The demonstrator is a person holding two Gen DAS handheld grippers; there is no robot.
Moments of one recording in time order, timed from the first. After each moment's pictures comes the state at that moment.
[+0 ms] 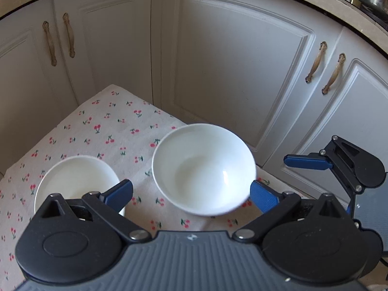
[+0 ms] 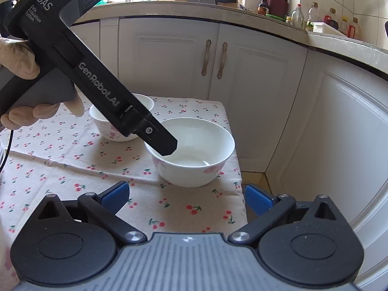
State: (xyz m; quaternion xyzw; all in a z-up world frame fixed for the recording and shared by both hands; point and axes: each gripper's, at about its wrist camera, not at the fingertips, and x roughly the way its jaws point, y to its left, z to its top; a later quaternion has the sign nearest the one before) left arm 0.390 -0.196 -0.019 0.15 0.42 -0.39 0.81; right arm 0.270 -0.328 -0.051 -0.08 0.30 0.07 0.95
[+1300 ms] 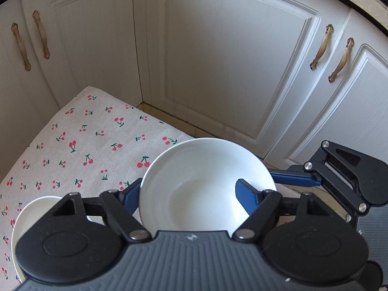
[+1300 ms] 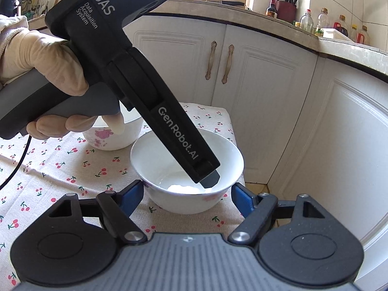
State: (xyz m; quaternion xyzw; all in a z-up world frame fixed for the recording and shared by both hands) left arm 0.421 -0.234 -0.053 0.19 0.43 -0.41 0.78; right arm 0.304 -0.325 -0.065 -0.10 0.28 0.08 0.95
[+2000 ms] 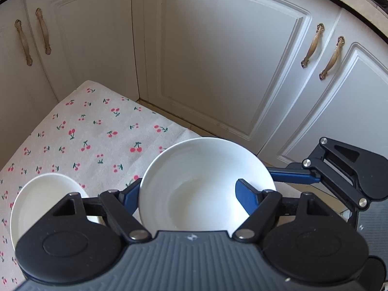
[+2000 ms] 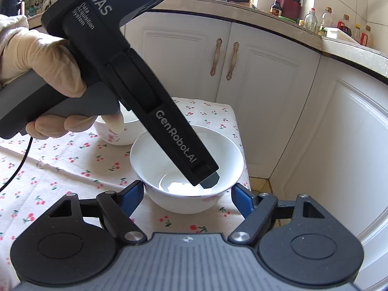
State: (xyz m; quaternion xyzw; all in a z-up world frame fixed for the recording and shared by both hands) left arm 0.399 -0.220 -0.045 0.17 0.44 -0.42 0.78; right arm 0.288 -0.316 -0.050 -0.10 0.30 0.09 0.94
